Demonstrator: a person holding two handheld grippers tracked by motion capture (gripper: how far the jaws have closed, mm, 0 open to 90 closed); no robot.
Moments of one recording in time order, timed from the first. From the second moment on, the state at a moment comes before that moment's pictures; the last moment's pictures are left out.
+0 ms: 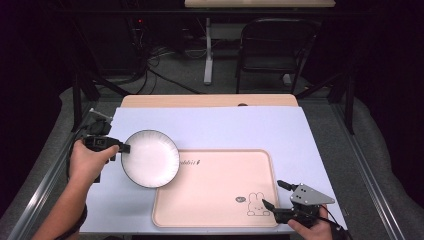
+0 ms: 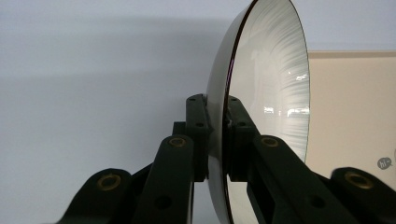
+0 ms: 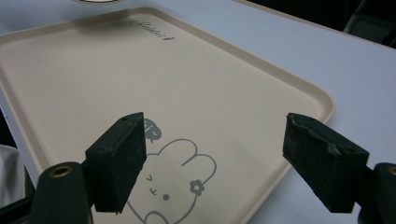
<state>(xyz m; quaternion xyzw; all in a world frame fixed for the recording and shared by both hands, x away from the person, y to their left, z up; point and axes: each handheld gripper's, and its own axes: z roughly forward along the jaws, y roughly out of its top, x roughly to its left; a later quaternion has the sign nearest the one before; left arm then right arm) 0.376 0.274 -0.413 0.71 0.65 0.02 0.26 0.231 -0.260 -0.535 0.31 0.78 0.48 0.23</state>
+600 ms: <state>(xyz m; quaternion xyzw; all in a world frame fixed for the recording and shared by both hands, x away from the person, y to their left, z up) 0.393 0.211 -0.418 0.75 0.61 -0.01 0.27 0.231 -0.260 -0.535 0.31 0.78 0.48 0.23</state>
